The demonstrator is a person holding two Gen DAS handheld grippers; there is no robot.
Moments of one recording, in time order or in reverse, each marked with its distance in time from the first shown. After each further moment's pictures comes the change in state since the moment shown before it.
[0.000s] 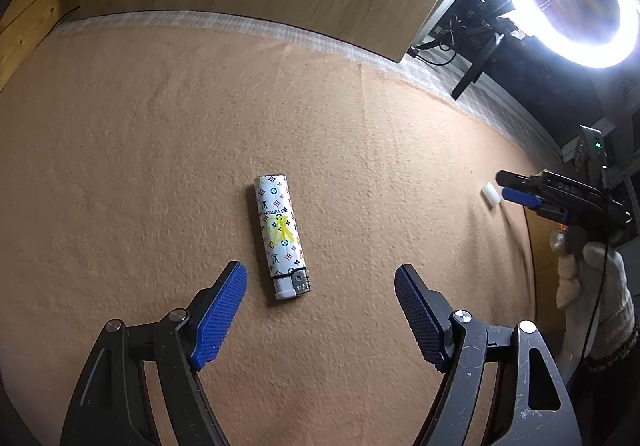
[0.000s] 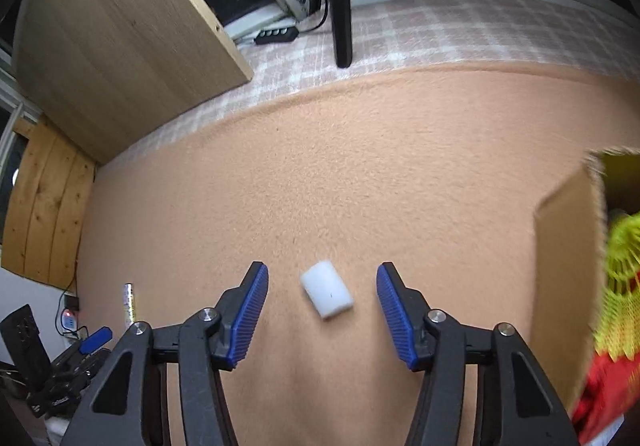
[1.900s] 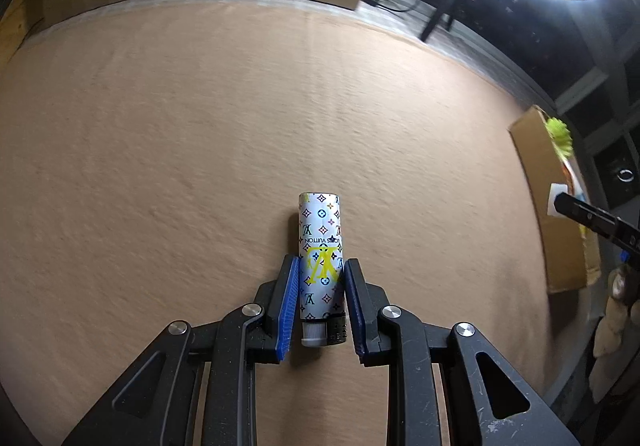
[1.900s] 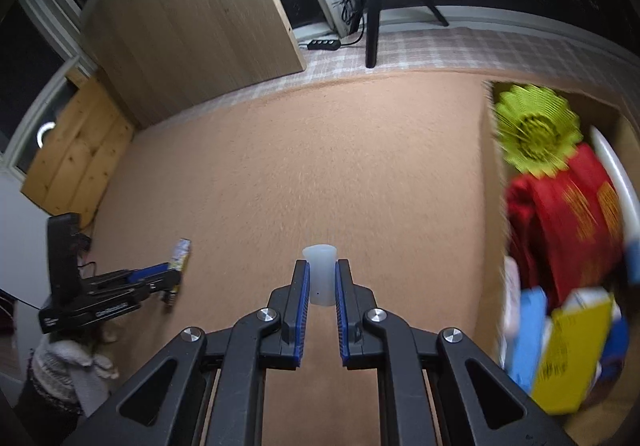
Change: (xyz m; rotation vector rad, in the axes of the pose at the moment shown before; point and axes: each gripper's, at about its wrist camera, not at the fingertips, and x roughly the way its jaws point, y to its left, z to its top) left arm 0.027 -0.050 -0.037 0.110 0.068 -0.004; right arm -0.096 0.013 -0.124 -0.122 -0.135 0.021
